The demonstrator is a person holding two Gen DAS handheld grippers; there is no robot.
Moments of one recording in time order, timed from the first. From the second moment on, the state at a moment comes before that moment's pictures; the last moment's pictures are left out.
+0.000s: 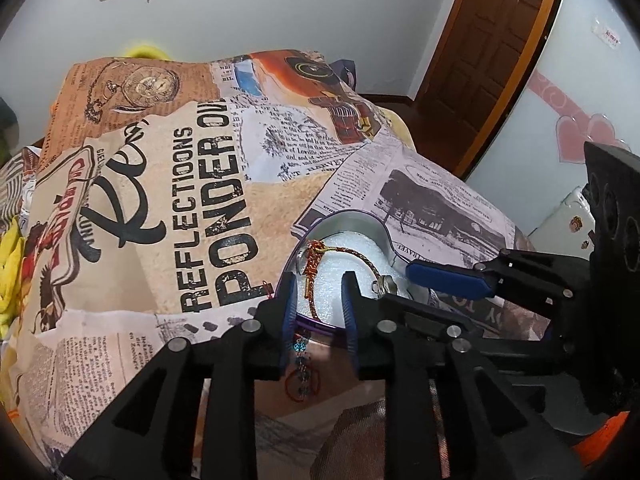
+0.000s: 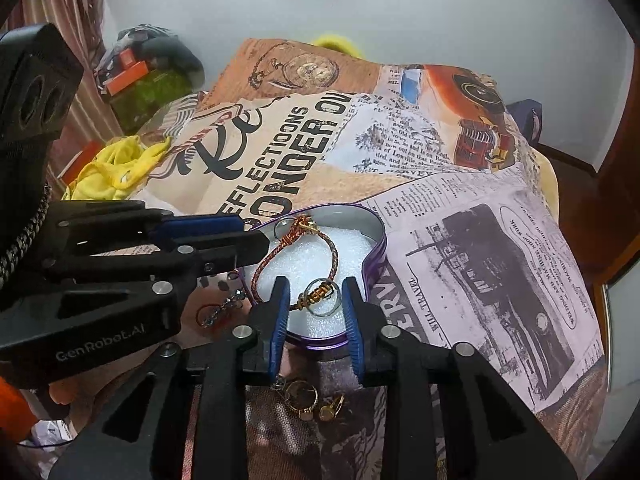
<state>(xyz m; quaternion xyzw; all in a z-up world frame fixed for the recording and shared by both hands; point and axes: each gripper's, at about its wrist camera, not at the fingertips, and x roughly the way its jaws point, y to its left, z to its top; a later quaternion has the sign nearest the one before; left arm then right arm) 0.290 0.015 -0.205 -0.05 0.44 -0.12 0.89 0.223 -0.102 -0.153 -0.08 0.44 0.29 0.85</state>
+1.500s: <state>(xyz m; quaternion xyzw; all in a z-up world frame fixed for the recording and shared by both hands) 0.207 0.029 -0.205 -0.02 0.47 -0.09 0.88 0.174 -0.156 -0.157 -0.08 0.47 0.23 0.85</state>
